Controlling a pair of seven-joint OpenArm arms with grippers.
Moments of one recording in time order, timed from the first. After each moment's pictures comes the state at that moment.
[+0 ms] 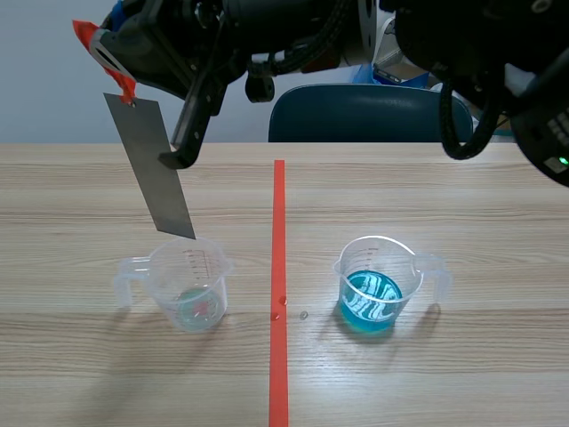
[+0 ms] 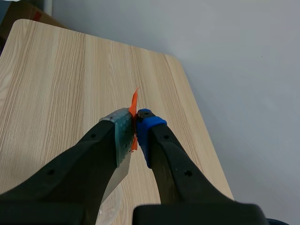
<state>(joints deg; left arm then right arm) 80.3 -23.7 -20.4 119.7 -21.8 -22.3 -22.7 30.1 24.4 -43.9 111.1 25.4 31.6 -21.4</state>
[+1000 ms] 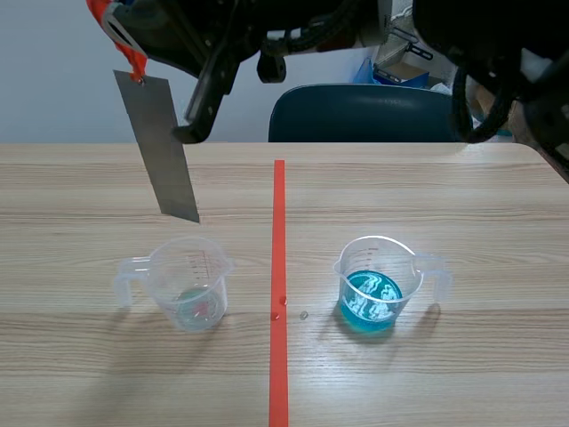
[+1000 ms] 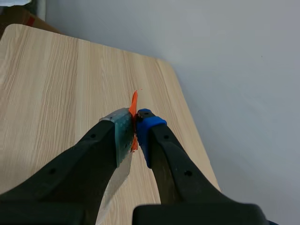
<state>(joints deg) 80.3 -23.7 -20.4 119.7 -21.8 -22.3 -22.7 30.0 25.5 -40.9 111.1 26.2 33.1 -19.9</state>
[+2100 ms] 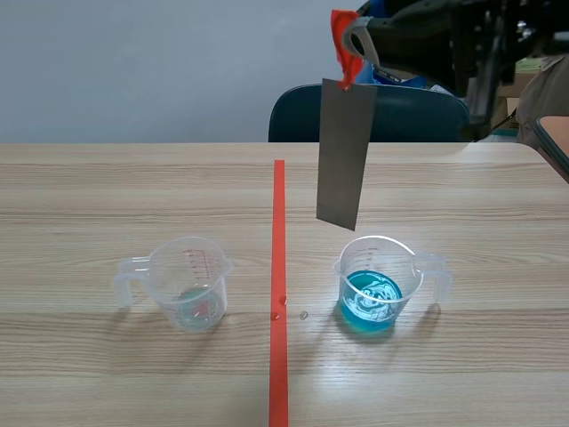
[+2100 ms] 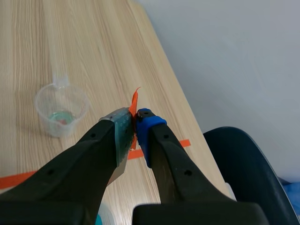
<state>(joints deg) 80.3 -23.7 -20.4 119.7 -21.8 -22.3 -22.7 13.7 53.6 -17.7 113.7 34.9 41.5 -9.7</state>
